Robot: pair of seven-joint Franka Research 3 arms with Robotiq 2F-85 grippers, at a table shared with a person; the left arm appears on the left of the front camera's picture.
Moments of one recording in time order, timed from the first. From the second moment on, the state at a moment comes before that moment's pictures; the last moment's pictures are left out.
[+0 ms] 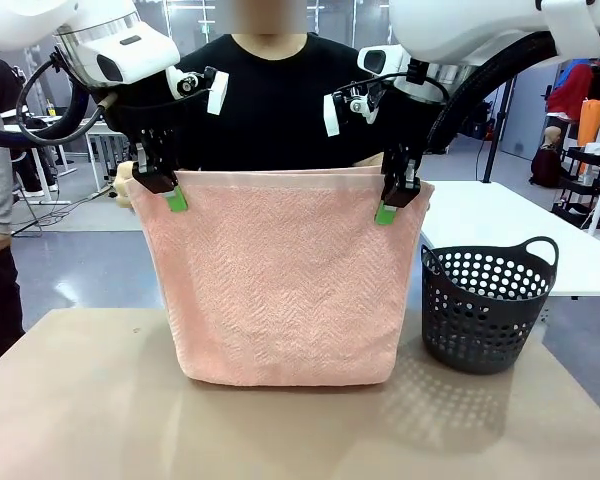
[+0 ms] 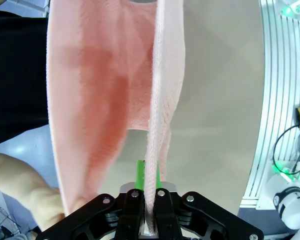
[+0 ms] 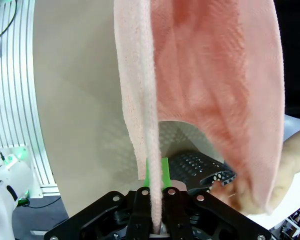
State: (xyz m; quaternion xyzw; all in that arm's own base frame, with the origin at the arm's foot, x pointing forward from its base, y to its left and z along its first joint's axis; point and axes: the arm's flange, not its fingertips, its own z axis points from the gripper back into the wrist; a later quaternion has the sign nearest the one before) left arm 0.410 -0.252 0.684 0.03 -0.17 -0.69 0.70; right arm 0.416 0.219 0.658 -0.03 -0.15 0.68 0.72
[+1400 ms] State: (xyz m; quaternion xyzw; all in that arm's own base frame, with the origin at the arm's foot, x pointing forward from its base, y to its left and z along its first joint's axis) left arm 0.410 -0.253 0.684 0.03 -0.17 -0.69 0.70; right arm 0.416 0.219 0.658 -0.03 -0.15 0.68 0.72
